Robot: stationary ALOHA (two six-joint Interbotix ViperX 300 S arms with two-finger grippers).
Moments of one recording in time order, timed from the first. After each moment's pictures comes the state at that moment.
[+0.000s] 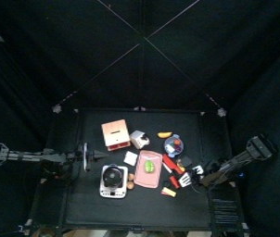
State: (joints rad) left arm 0.06 -0.84 1.30 -0.19 -0.46 0.00; right arm 0.52 -0.48 1.00 -0.52 0.96 1.78
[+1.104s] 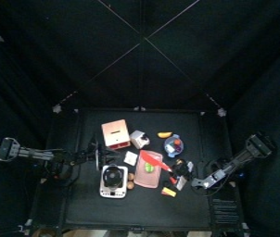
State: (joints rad) left arm -0.04 -0.53 1.01 -0.60 -0.47 -0.12; right arm 0.54 -0.46 0.89 -1.28 0.99 1.78
